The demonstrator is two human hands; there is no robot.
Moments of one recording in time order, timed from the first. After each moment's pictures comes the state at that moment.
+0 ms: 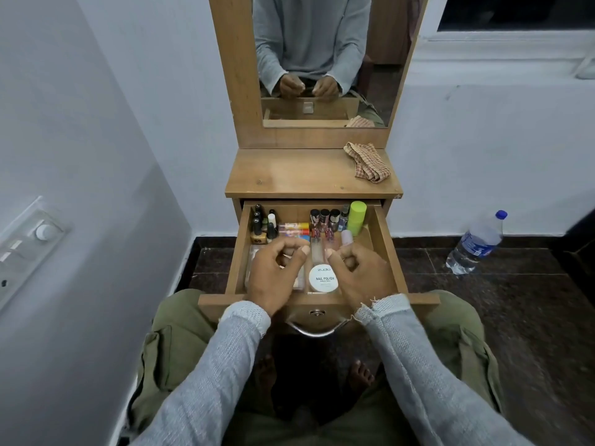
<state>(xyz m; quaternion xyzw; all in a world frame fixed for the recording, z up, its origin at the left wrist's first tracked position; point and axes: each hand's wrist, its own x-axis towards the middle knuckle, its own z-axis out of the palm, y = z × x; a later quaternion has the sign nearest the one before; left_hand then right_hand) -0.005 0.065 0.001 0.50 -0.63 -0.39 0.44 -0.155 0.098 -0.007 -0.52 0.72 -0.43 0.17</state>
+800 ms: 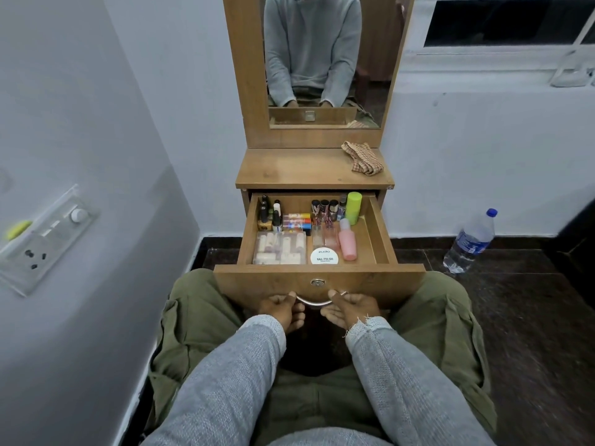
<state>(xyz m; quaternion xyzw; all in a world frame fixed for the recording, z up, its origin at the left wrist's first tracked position) 0.000 0.128 -0.079 0.64 -0.28 -0.63 0.35 -0.139 0.162 -0.076 -0.15 0.61 -0.52 0.57</state>
